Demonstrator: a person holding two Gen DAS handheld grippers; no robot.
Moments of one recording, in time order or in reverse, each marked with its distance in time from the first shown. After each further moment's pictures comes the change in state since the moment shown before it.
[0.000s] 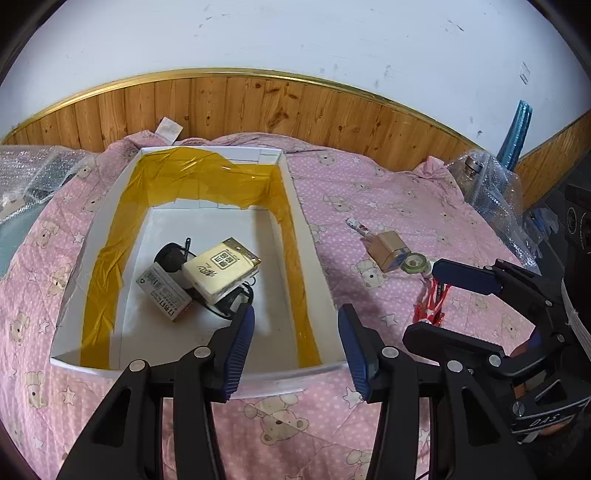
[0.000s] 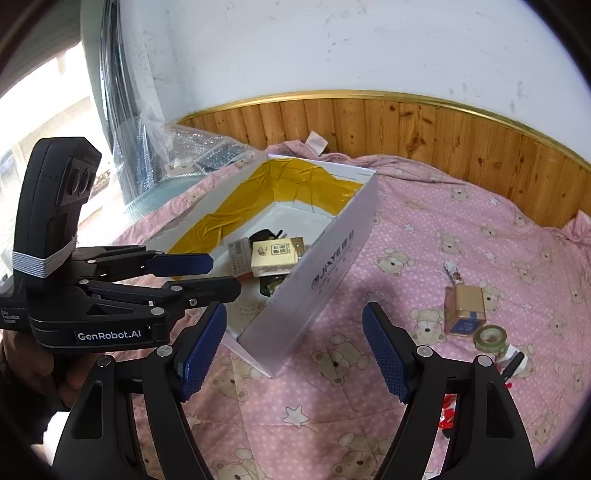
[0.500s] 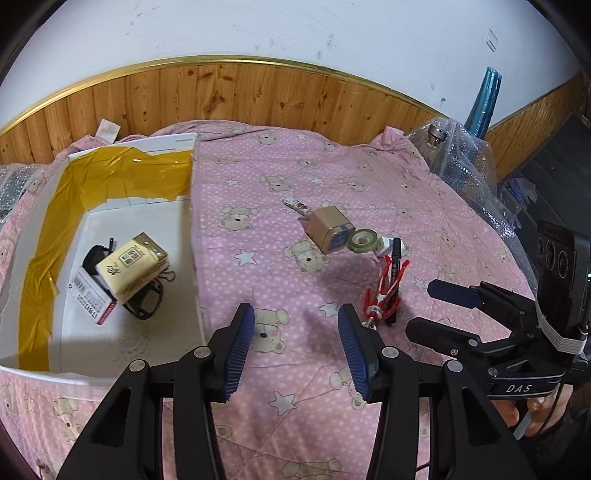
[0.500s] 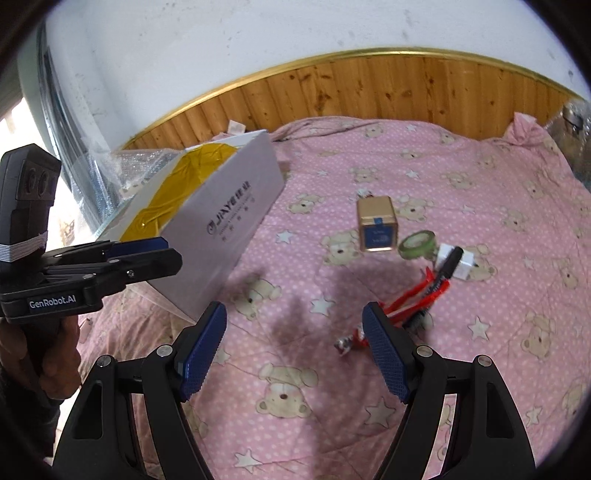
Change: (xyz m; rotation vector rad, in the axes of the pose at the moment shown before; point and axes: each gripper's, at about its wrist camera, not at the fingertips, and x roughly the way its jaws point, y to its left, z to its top) left arm 0.039 -0.080 -0.008 0.086 0.067 -0.094; right arm -0.038 -0.103 -0.082 0.265 0.023 -0.085
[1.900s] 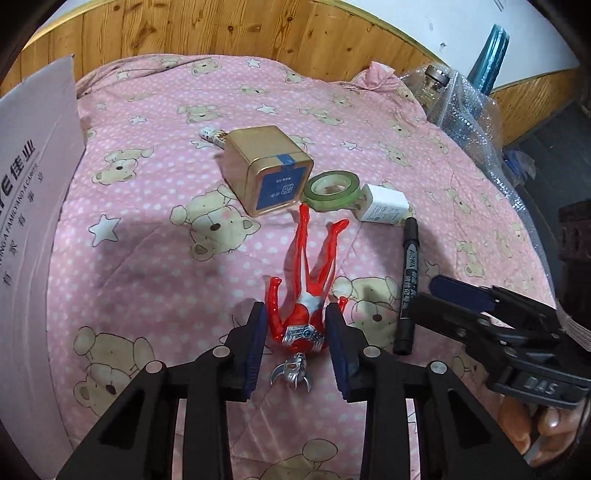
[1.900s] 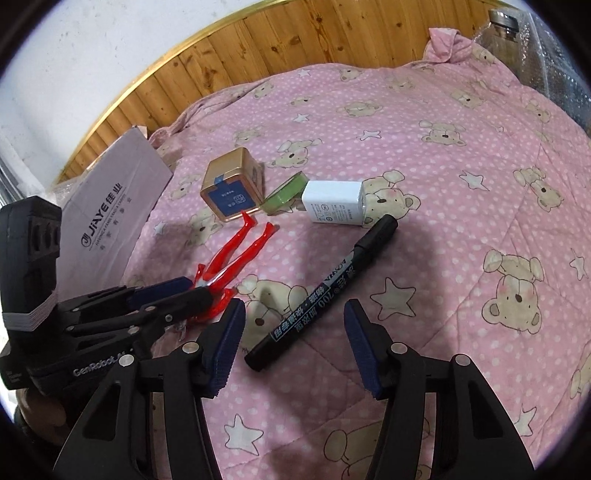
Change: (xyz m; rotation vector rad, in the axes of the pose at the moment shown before) left arm 0.166 -0.056 -0.008 0.005 0.147 -0.088; right arm 0.051 -0.117 -0.021 0.232 0.075 -0.132
